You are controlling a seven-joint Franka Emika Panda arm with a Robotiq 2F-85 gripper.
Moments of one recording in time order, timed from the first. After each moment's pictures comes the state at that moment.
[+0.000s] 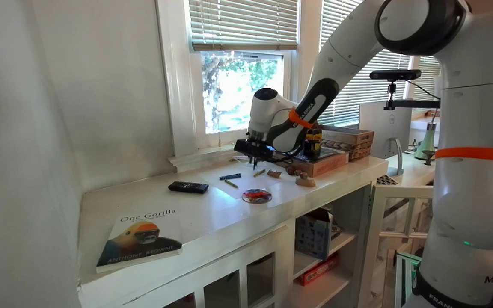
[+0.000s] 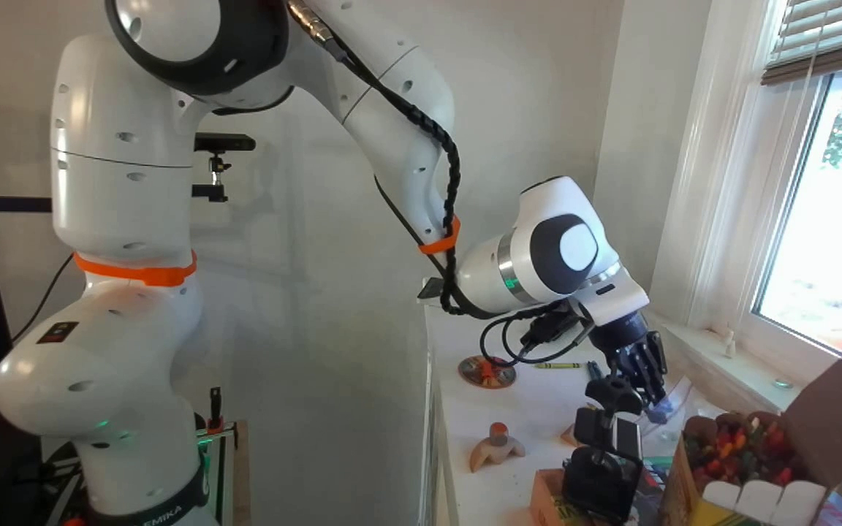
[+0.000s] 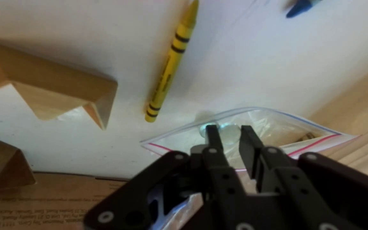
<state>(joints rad) -0.22 0.13 -0.11 -2.19 -0.78 2.80 1.65</state>
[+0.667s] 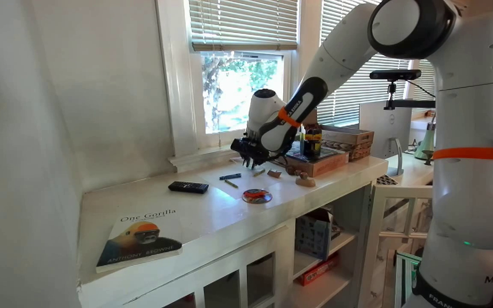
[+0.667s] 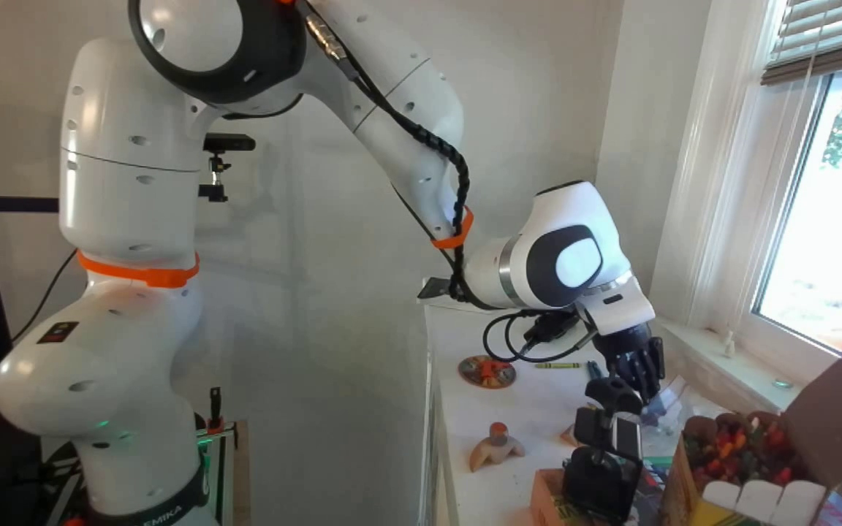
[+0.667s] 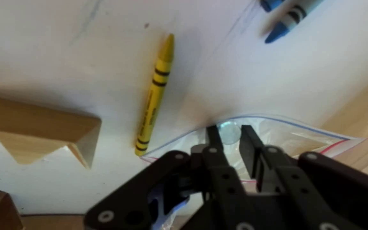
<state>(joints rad) -0.22 0.17 -0.10 -2.17 -0.52 2.80 1.50</state>
